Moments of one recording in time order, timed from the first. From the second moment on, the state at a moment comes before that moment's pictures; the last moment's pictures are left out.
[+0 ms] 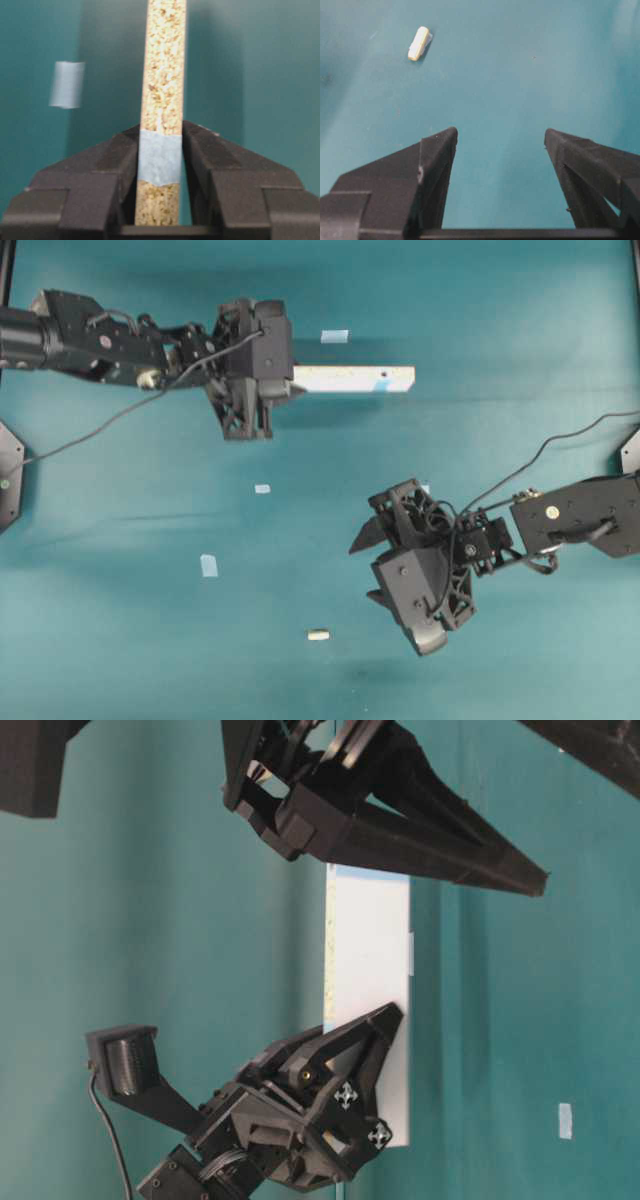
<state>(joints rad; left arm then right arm) 0.23 0.12 0.65 -0.07 -0.03 0.29 0.26 0.03 0.67 -0.12 -0.01 0.05</state>
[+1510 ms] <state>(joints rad) 0.02 0.22 0.65 -0.07 -0.18 0.10 0.26 0.03 0.67 -0.12 -0.01 0.05</state>
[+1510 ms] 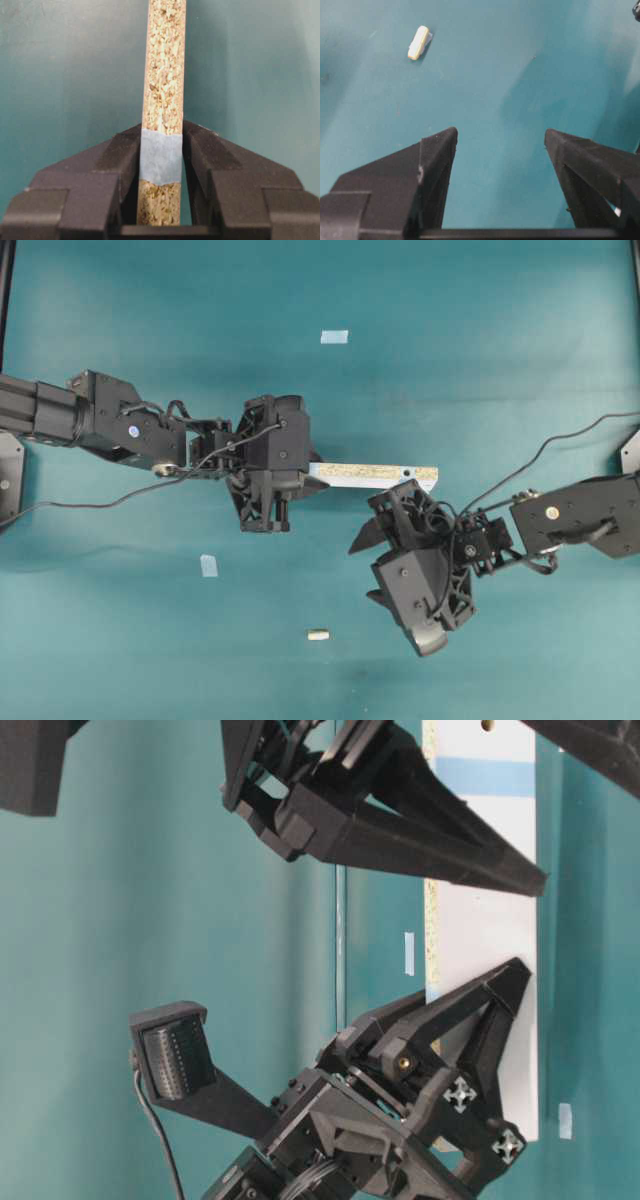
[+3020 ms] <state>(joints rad) 0.00 0.27 0.62 -0.07 -0.19 0.06 0.26 0.03 0.66 -0.12 -0.01 0.05</state>
